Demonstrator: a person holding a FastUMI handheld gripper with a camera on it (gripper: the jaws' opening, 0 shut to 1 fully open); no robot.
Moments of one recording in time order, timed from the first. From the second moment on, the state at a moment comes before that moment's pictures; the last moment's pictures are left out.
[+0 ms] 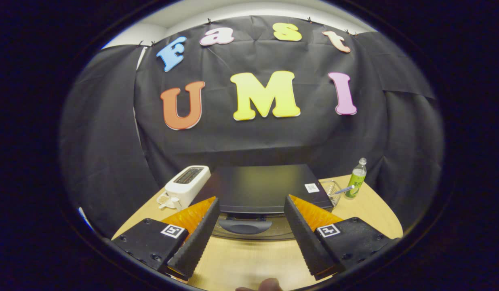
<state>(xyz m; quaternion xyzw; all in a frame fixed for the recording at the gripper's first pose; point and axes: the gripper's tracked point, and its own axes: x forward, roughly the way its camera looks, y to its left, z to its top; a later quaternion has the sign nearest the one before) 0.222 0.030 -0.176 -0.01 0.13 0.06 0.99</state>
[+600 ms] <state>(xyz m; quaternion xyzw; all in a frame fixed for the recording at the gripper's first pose) 0.265 0.038 -0.246 -0.04 0.18 0.03 0.98</state>
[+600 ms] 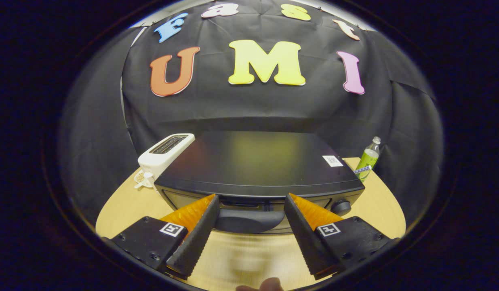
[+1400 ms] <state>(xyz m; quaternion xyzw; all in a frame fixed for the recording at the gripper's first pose) 0.180 0.034 -0.301 -0.08 0.22 0.04 0.97</state>
